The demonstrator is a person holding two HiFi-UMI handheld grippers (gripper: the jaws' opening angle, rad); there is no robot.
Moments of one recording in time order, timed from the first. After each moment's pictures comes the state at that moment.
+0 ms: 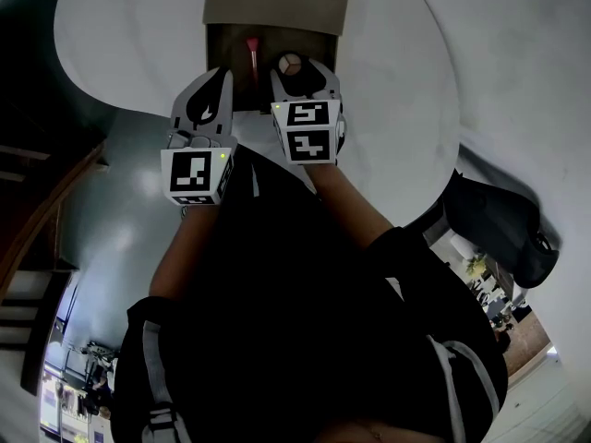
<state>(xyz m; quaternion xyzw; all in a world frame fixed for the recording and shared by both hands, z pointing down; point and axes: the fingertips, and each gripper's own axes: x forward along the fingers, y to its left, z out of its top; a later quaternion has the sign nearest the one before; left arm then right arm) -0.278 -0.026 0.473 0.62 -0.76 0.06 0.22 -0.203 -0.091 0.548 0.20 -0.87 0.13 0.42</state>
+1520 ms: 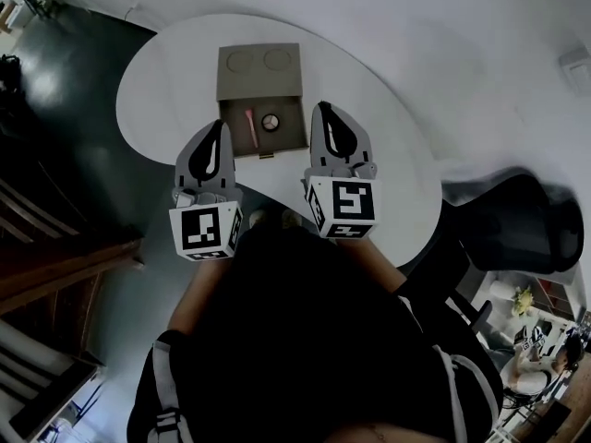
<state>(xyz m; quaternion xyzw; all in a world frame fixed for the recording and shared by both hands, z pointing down) -0.206 0.042 0.254 0.61 -0.79 0.04 -0.01 -0.094 -0.060 0.249 0.32 -0.95 -0.01 0.04</state>
